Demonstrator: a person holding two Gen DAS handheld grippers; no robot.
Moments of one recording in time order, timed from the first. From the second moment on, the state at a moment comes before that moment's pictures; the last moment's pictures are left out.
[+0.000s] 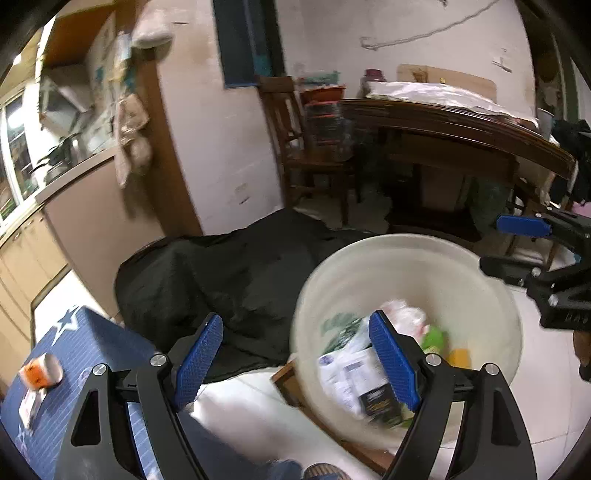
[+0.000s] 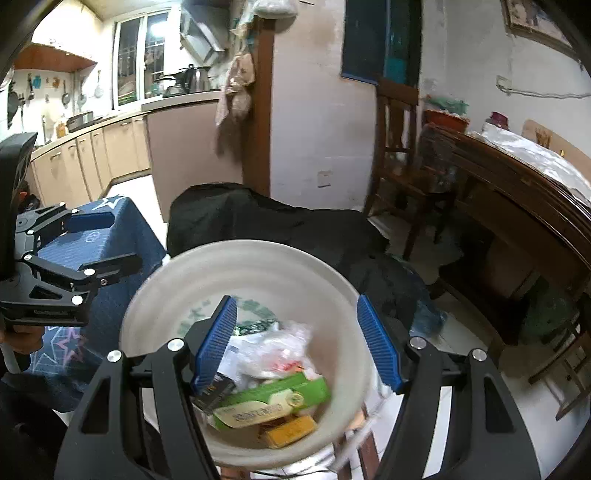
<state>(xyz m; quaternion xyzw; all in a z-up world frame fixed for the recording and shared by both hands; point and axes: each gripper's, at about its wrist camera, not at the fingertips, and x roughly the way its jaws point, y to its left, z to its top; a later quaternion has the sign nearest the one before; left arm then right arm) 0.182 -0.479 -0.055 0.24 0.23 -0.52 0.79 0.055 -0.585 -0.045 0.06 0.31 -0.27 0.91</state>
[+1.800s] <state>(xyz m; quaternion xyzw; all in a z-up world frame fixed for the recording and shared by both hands) 0.606 -0.178 -0.152 0.29 0.32 -0.43 0.79 0.589 -0.305 -0.121 -0.24 0.44 0.20 0.84</state>
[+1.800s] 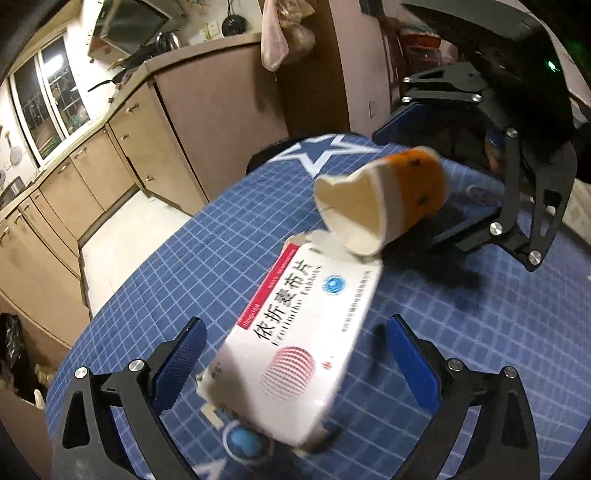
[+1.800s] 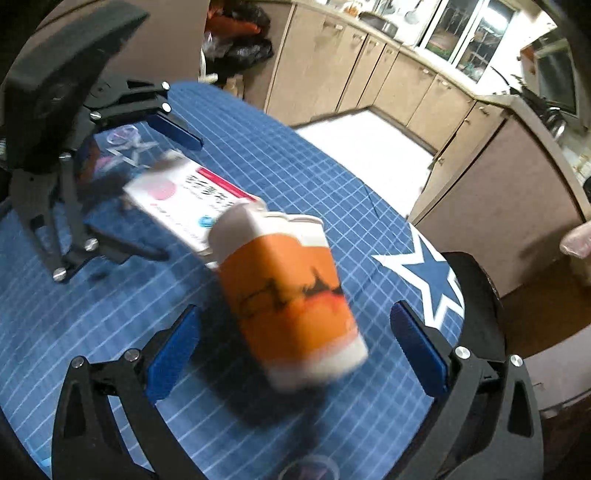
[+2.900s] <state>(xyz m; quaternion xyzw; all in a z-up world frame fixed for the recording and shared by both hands) 0.373 -0.095 -0.127 0.17 0.35 -0.32 0.86 0.317 -0.320 -0.100 0.08 0.39 0.11 0.91</state>
